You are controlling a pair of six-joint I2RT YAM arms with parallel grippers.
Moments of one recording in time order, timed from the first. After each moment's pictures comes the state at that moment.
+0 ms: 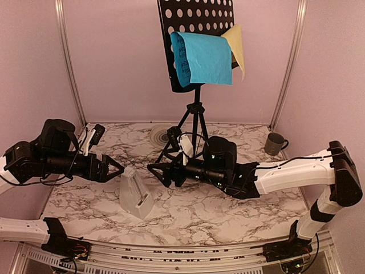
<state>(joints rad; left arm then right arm) -0.80 0.85 0.96 -0.75 0.10 -0.48 1.13 1.58 0.99 0.48 0.00 0.18</state>
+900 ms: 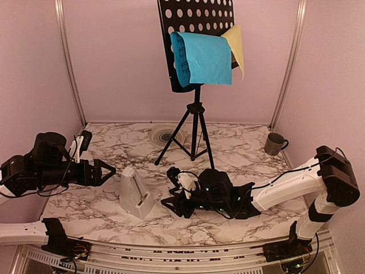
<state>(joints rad) -0.83 0.70 0.82 -0.71 -0.06 -0.58 1.21 1.62 0.77 0.44 0.04 0.19</state>
